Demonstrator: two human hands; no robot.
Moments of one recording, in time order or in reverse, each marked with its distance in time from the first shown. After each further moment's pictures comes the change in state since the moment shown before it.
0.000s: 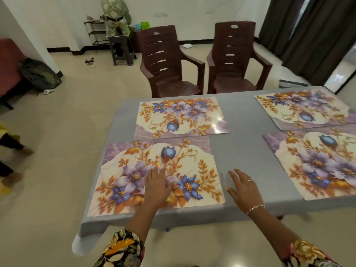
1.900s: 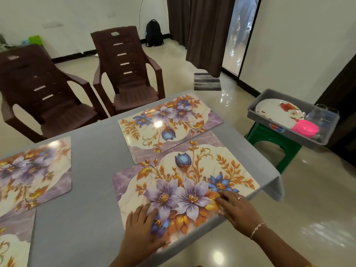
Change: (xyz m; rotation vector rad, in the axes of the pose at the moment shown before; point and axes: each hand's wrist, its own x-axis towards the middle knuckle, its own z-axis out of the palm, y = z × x) left_hand 0.058 0.445 0.155 0.160 -0.040 0.605; right_hand -0.047 0.506 -0.083 -0.104 0.244 -0.136
